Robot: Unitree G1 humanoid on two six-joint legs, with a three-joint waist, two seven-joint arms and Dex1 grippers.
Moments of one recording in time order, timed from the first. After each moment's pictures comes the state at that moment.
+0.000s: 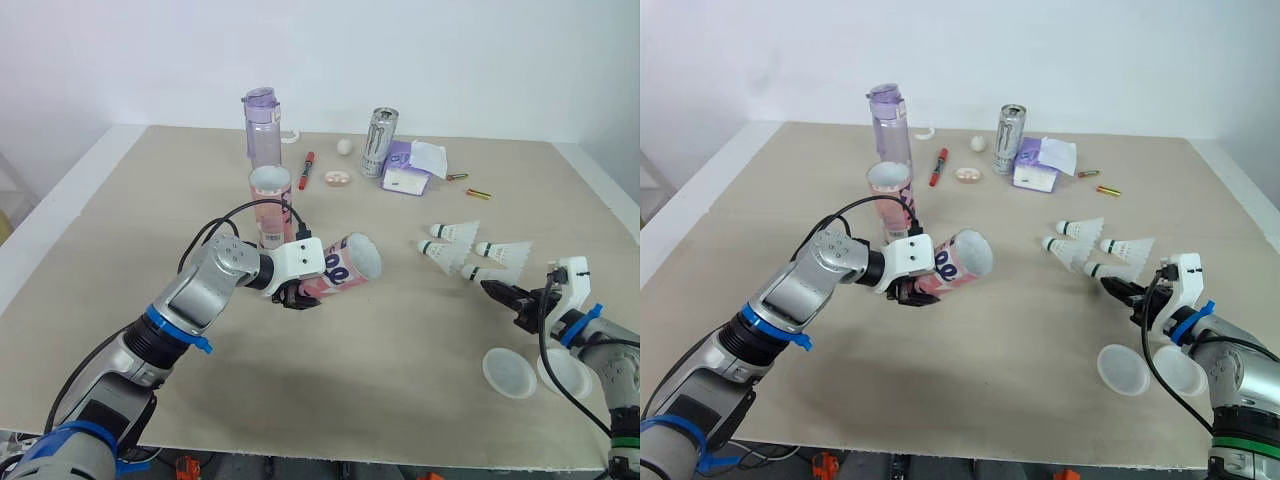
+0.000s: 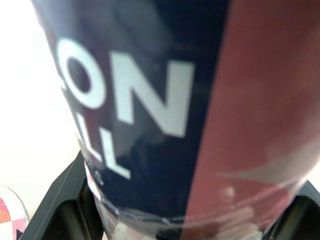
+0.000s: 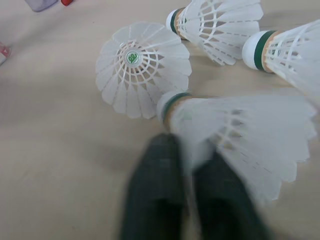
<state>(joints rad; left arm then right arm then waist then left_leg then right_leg) -0.75 0.49 -0.48 -0.05 0.07 0.63 -1.05 -0.21 -0.73 -0.40 0.28 0.55 0.56 0.83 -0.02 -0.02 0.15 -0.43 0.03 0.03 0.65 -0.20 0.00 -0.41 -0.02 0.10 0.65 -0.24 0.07</state>
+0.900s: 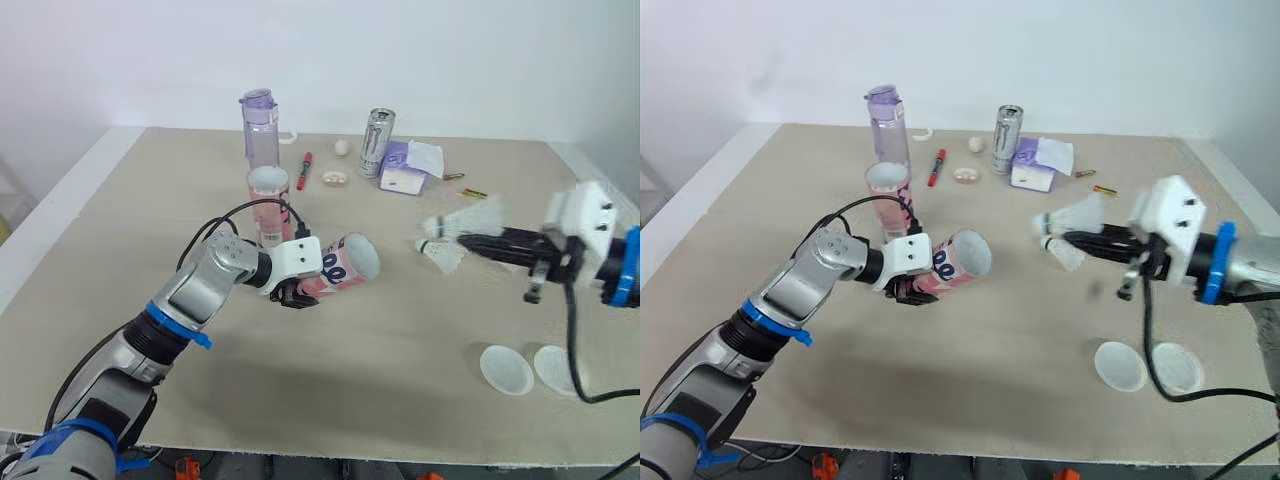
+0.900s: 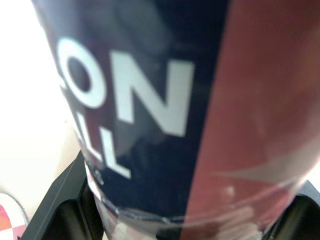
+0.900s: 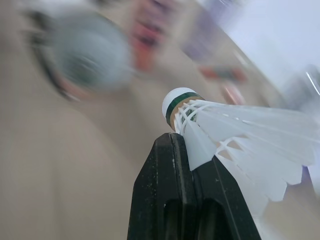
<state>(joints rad) -0.77 0.49 -0.48 0.01 0.06 0.57 -1.08 -0.30 -1.04 -0.23 -0.43 0.50 0.38 1.06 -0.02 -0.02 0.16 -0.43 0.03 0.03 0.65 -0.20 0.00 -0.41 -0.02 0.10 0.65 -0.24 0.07</state>
